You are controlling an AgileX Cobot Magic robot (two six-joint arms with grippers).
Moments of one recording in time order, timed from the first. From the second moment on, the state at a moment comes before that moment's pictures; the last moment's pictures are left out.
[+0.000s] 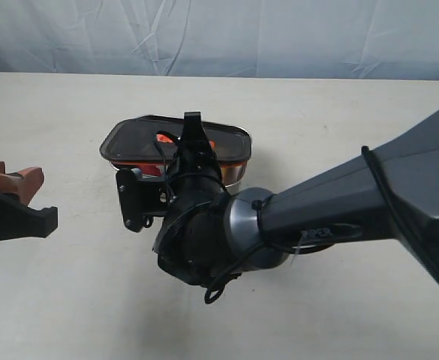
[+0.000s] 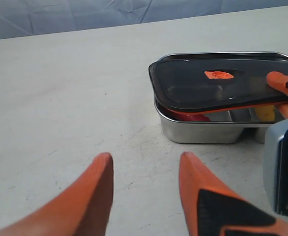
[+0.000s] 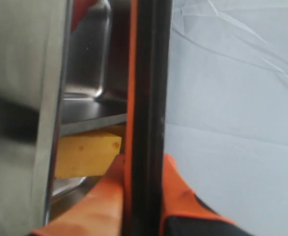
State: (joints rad) left arm -0.91 0.87 -0.32 -1.74 -0.66 1.40; right arm 1.20 2.11 -1.13 -1.75 0.88 0.80
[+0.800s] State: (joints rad) left arm -0.91 0.87 -0.32 -1.74 -0.66 1.40; right arm 1.20 2.11 -1.13 -1.74 0.83 0.91
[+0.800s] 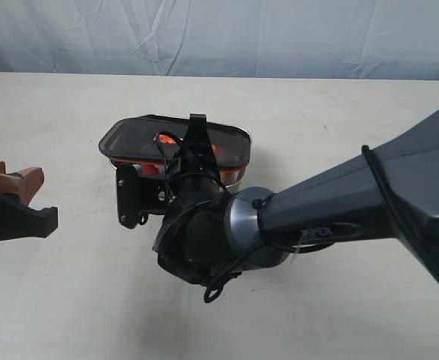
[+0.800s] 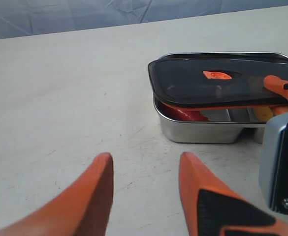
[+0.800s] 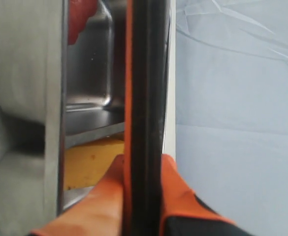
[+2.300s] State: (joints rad) left arm -0.91 0.87 -0.32 -1.74 -0.64 1.40; right arm 1.28 2.07 -1.14 -1.44 0.91 0.76
